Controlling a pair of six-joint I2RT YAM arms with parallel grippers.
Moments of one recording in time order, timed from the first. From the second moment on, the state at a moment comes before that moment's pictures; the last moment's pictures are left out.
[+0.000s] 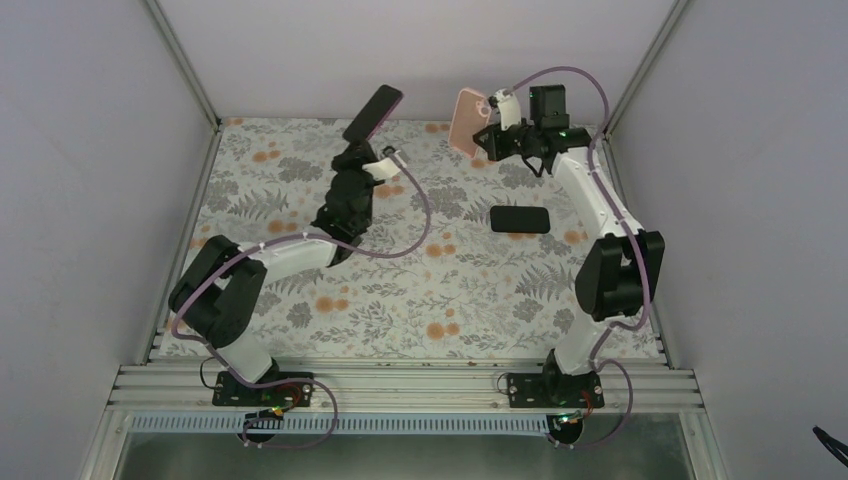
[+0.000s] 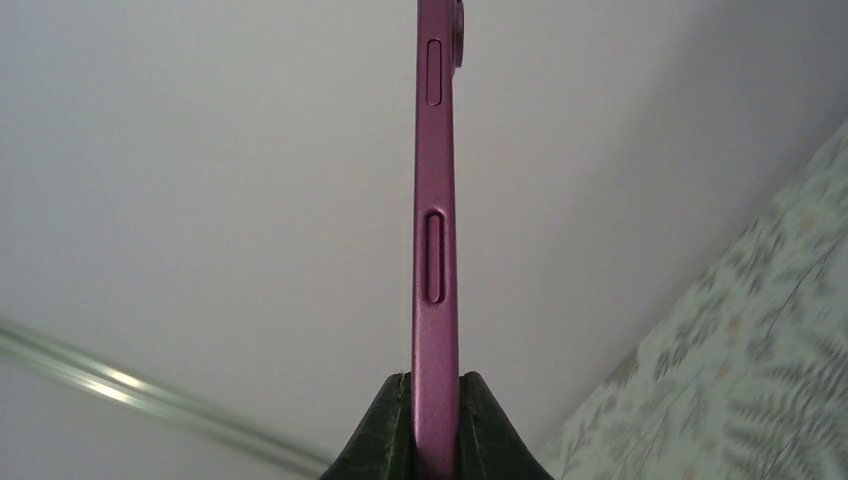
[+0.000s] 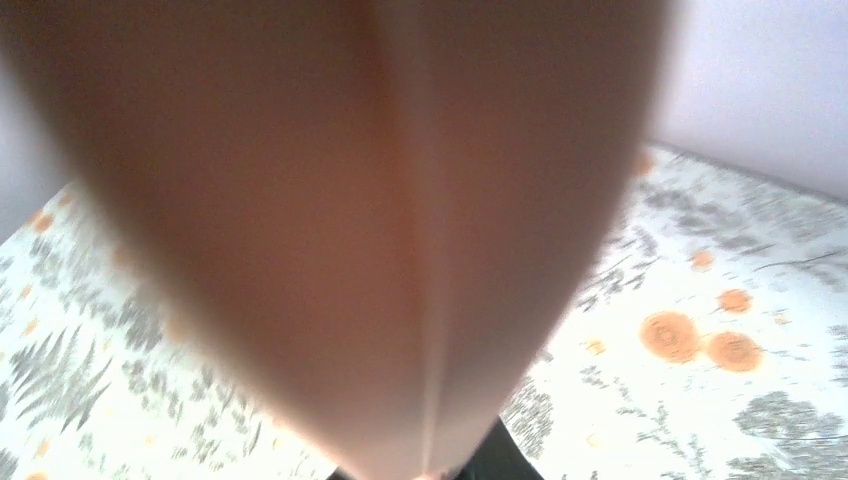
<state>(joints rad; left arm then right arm) -0.66 1.66 0.96 0.85 -0.65 1.12 0.19 1.76 1.64 -0.53 -0.50 -0.08</state>
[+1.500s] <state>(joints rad) -0.31 1.75 0.67 0.37 -0.38 1.21 0.26 2.22 1.84 -1.02 -0.41 -0.33</state>
